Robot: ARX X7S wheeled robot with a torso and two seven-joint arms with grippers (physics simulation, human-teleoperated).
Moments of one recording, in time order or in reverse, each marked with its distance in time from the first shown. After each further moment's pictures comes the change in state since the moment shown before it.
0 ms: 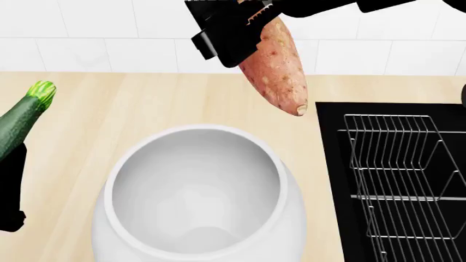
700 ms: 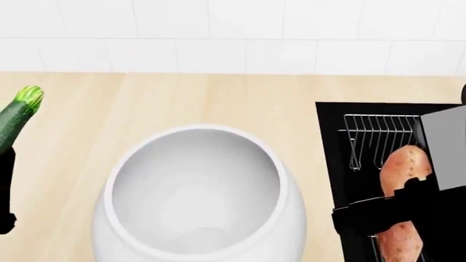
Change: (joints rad) left arm 0.043 -0.015 -0.034 -0.002 0.011 0.005 -0.001; right arm -1.258 0.494 0.991 -1.036 0.308 -0.074 1.078
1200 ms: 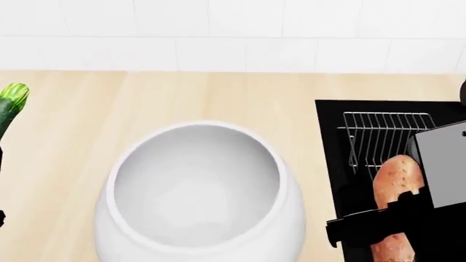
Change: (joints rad) left arm 0.025 -0.009 -0.042 0.008 -0.011 0.003 -0.020; right arm -0.094 -0.005 0.034 -0.048 -0.059 -0.048 -0.054
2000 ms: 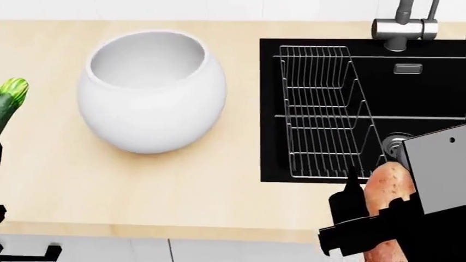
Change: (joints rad) left arm -0.032 0.006 0.009 -0.004 -0.003 -0.019 -0.013; right arm -0.004 -0.019 0.005 -0.009 0.019 0.029 0.004
